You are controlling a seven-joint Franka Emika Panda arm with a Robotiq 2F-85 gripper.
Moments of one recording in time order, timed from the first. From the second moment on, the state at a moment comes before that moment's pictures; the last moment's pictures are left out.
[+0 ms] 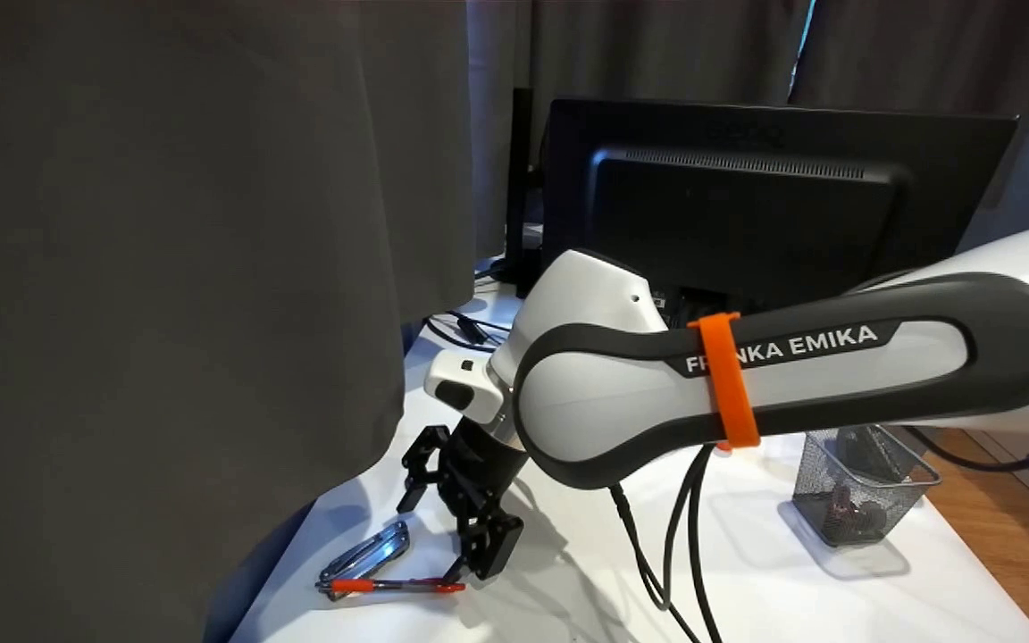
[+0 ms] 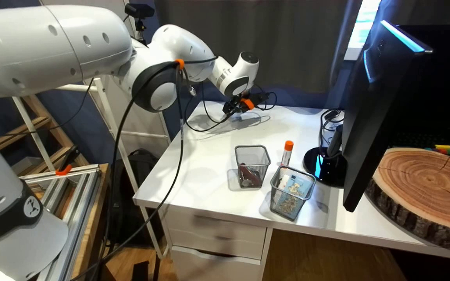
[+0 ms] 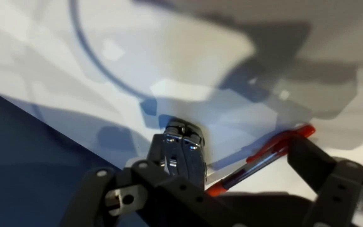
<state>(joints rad) 0.54 1.50 0.35 -0.61 0.10 2.41 -1.51</state>
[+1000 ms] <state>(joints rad) 0.57 1.48 0.42 -0.58 0.15 2.19 -1.45</state>
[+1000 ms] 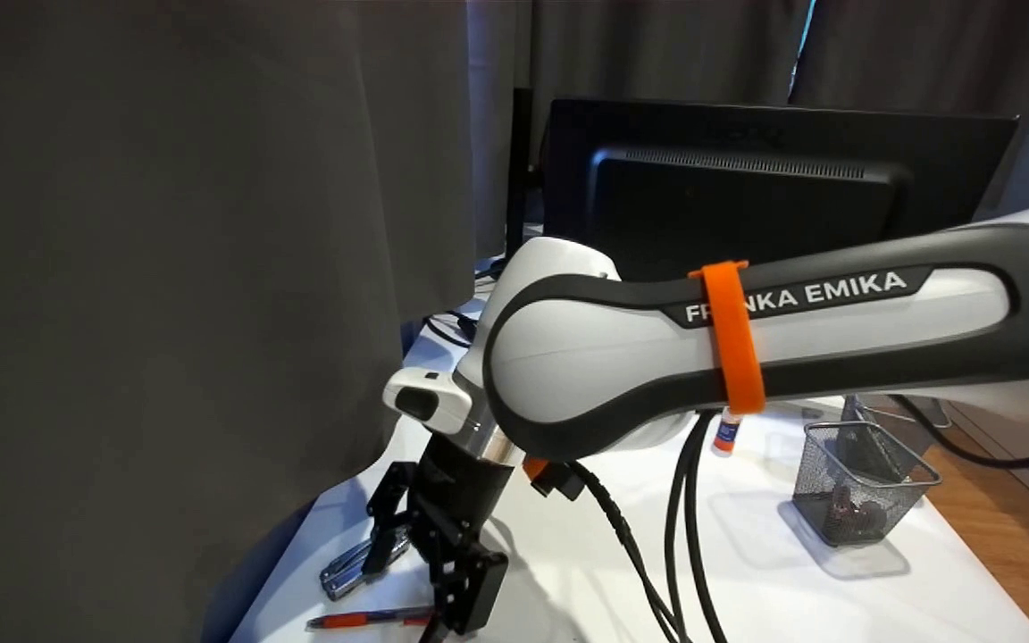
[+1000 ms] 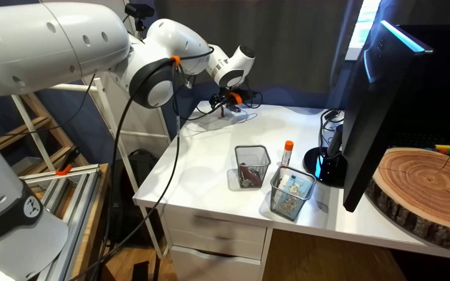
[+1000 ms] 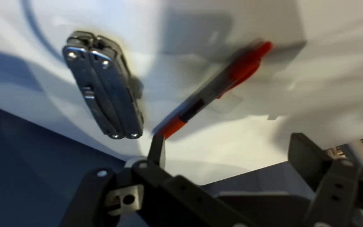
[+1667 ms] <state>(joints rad) 0.61 1.48 0.29 -0.58 0.14 2.19 -1.23</state>
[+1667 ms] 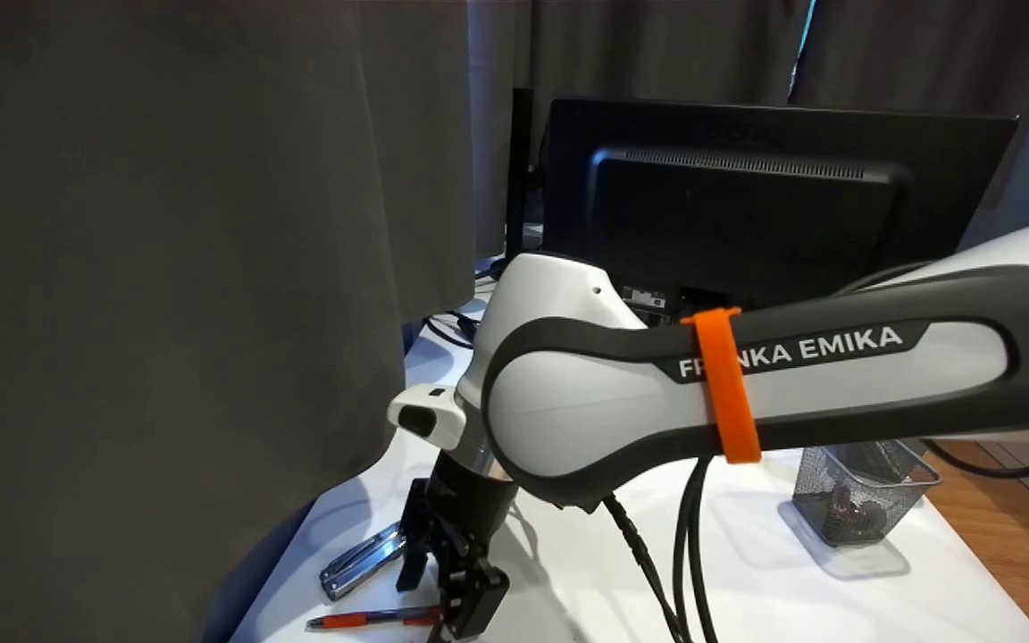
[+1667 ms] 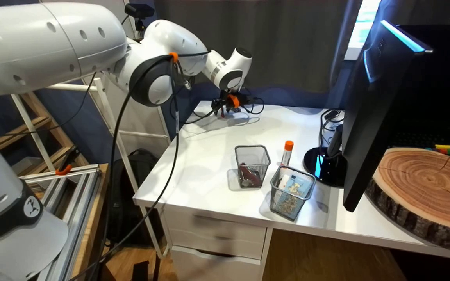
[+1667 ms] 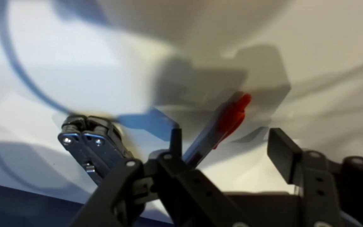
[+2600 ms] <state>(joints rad) 0.63 1.48 0.25 -0.55 0.08 2.19 -1.14</state>
